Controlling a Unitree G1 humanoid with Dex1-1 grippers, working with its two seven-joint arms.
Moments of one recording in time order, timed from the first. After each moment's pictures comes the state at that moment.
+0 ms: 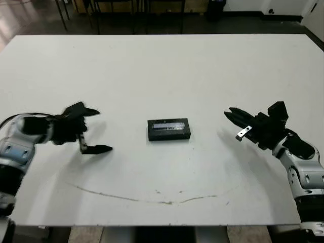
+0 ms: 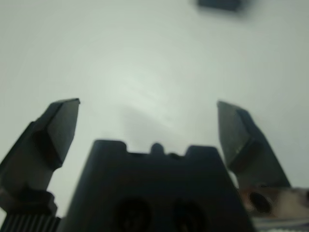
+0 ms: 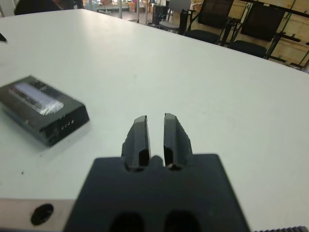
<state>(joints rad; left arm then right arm) -0.29 0.71 0.00 0.17 -0.10 0.17 -0.89 -0.24 -0.50 -0.07 0.23 0.26 0.06 0.68</state>
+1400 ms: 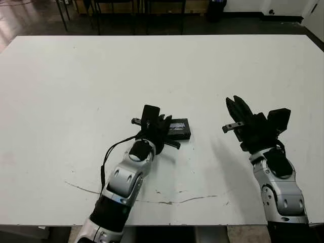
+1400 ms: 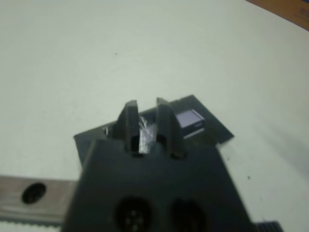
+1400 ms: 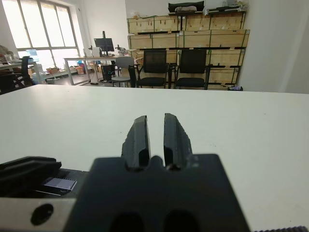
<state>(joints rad) -0.22 -0.05 -0.31 -0.02 -0.05 0.51 -0.05 -0.07 -0.24 -0.06 -0.18 0.22 0.11 0.24</state>
